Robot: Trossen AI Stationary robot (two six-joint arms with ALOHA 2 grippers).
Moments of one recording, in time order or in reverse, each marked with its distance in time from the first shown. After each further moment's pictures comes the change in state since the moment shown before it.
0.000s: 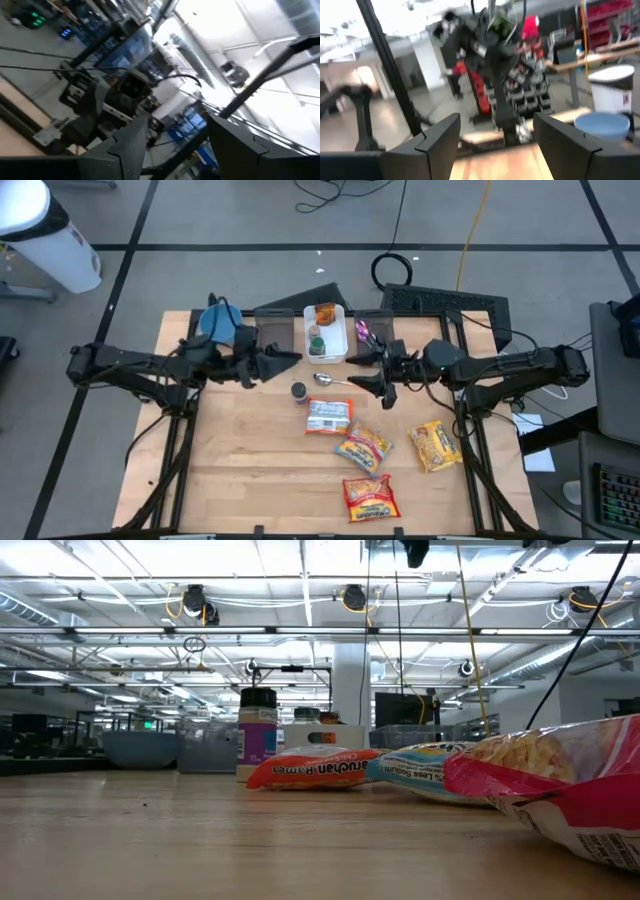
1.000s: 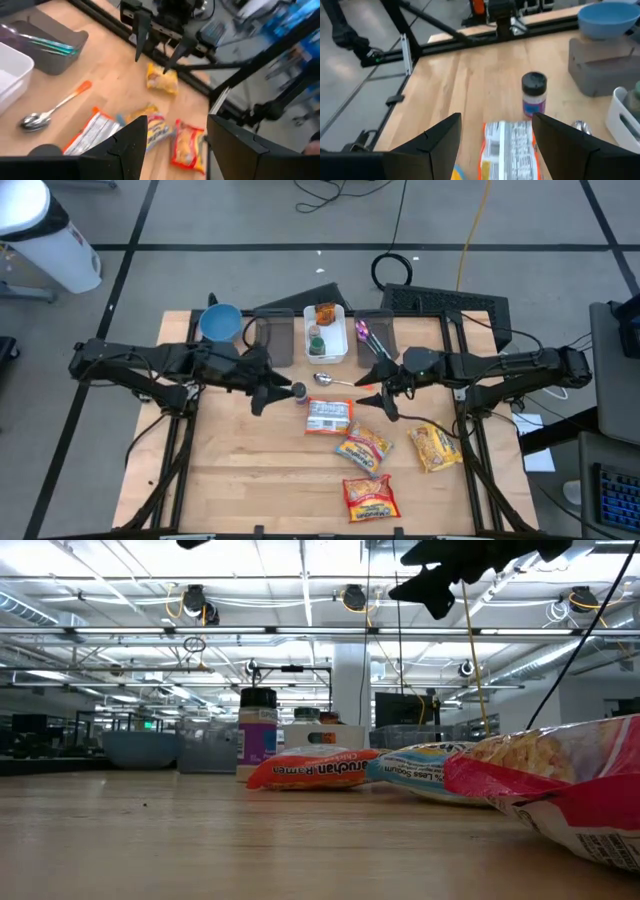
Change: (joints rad) left arm -0.090 0.022 0.329 -1.041 -0.024 0.188; right arm -0.022 -0.032 -0.001 -0.556 -0.124 -0.100
